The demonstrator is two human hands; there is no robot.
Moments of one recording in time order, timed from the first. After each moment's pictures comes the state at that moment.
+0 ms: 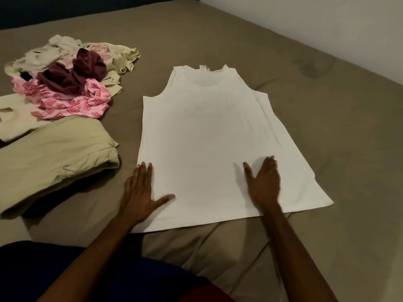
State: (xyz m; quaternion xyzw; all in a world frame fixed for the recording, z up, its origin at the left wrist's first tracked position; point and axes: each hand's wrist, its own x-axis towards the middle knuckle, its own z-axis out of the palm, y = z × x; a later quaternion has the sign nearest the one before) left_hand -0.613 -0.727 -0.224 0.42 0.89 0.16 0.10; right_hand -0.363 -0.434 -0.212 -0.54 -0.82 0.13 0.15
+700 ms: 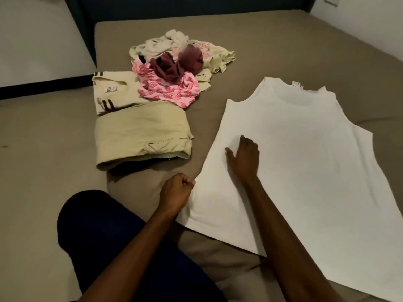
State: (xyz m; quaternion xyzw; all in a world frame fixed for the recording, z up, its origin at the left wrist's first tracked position) left_hand -0.627 -0.759 -0.201 0.05 0.90 0.41 0.16; right_hand -0.634 -0.513 -0.212 -0.26 -0.94 0.18 0.15
